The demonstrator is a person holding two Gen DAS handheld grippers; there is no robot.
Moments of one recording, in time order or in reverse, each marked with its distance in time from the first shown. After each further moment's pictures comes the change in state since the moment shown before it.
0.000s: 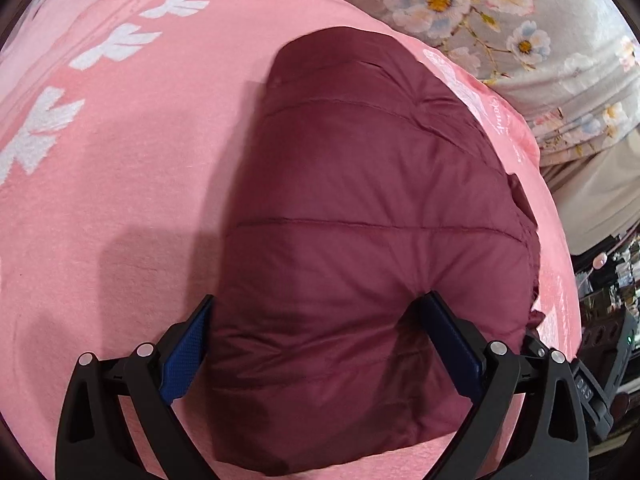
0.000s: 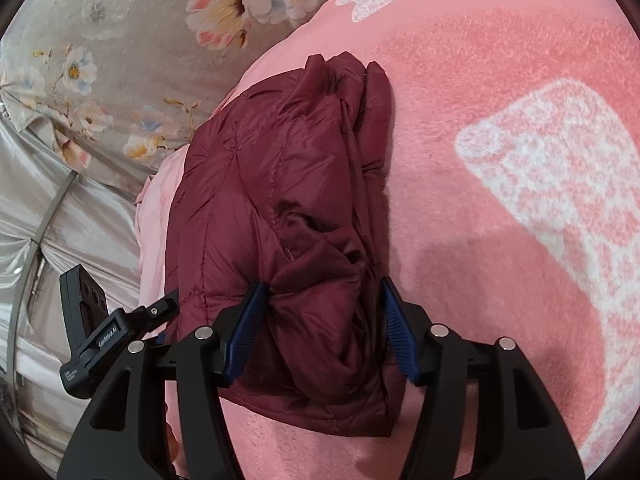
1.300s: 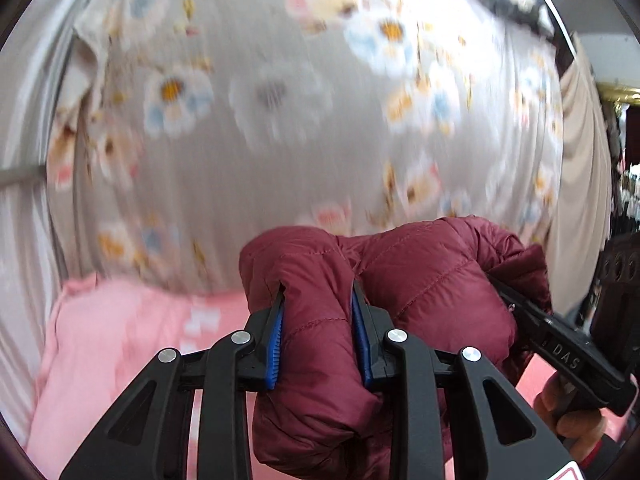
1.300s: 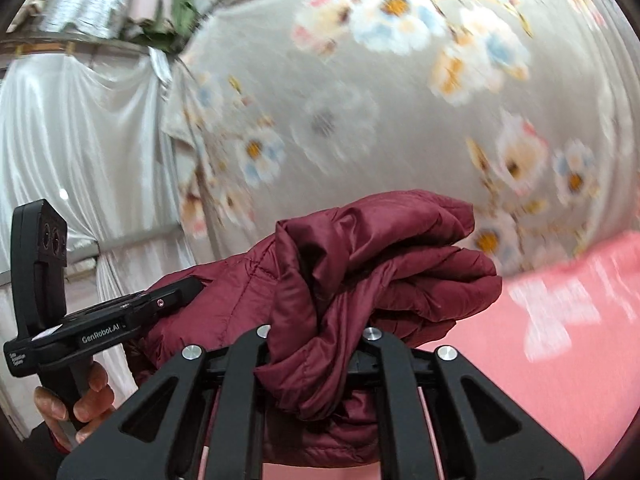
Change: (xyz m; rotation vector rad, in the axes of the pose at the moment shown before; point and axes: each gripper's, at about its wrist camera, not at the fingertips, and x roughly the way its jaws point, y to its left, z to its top) left arm -0.225 -0.045 0.167 0.439 -0.800 0.018; right arm -0.044 0.275 0.124 -0.682 -0.633 0.243
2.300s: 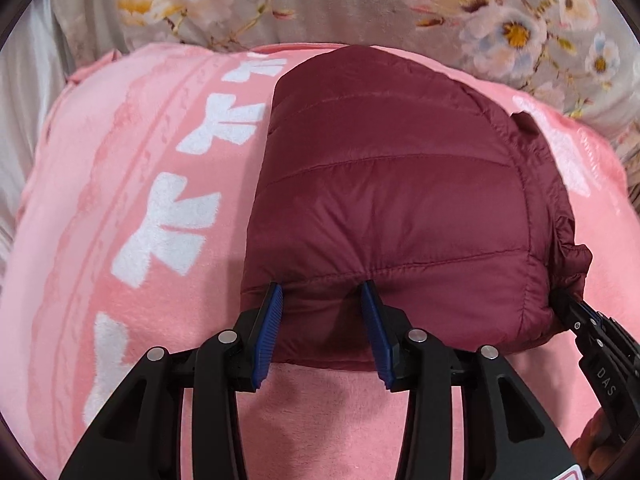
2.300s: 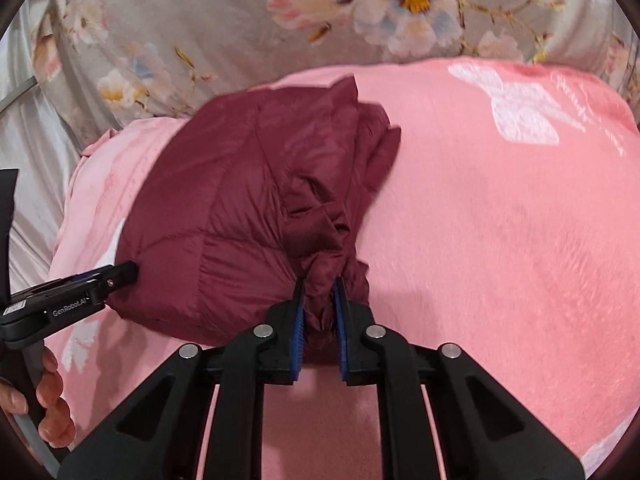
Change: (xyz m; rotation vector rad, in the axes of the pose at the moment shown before) left arm 0.167 0.047 -0.209 -0.162 0.740 0.296; right arm 0.097 -0.086 -0.207 0.157 0.705 -0.391
